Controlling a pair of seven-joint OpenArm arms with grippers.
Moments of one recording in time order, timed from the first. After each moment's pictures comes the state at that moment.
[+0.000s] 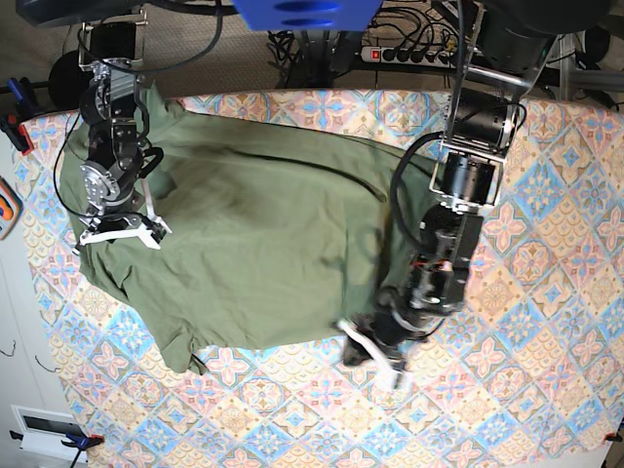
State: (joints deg) left arm -29.9 -7.9 18.8 64.0 -32.8 -9.6 29.7; right arm -5.5 18.8 3.1 107.8 -32.6 41.5 -53.9
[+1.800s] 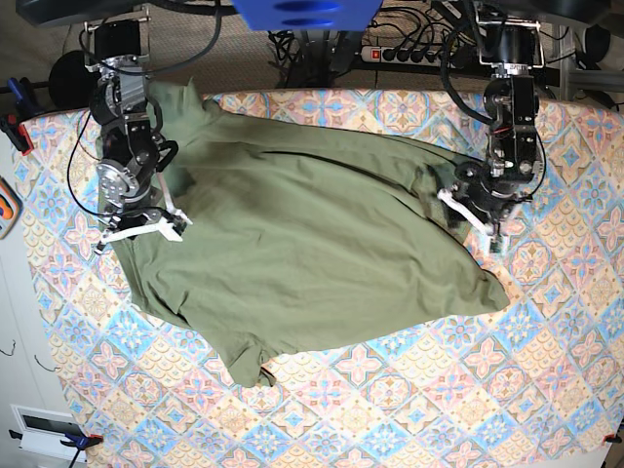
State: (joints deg) left arm 6.4 -17.0 -3.6 94.0 -21.2 -5.4 48.1; right arm -5.8 18.9 -3.2 107.8 -33.0 41.5 -54.0
